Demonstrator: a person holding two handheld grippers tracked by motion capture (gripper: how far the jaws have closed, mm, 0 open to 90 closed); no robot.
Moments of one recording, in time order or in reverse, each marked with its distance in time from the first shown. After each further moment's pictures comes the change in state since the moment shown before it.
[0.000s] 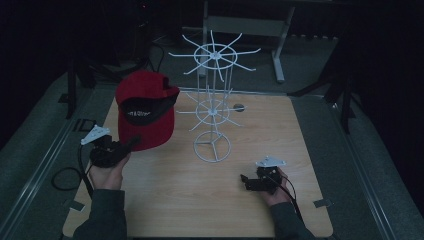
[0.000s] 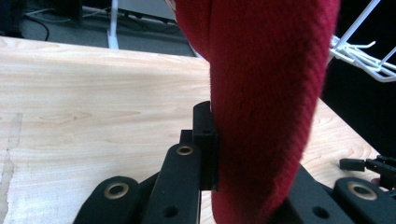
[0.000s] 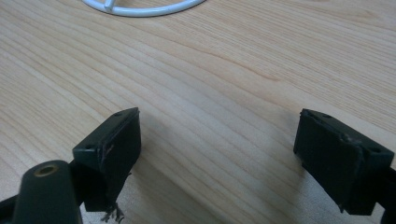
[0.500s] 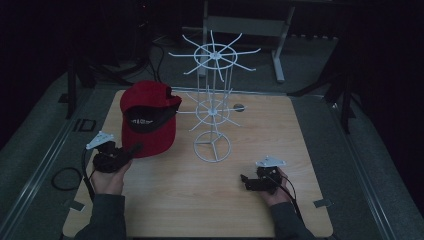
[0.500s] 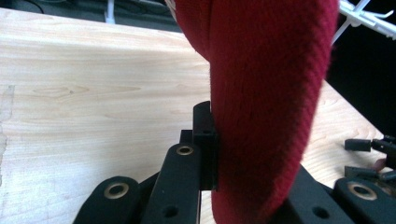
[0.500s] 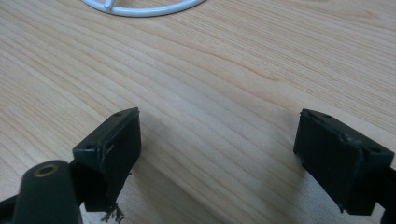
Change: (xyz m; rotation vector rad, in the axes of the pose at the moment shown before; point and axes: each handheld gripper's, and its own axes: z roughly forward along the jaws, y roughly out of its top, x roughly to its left) left arm 0.004 -0.019 0.006 0.059 -0.004 -0.009; right arm 0.000 0.000 0.000 0.000 0.000 -0.001
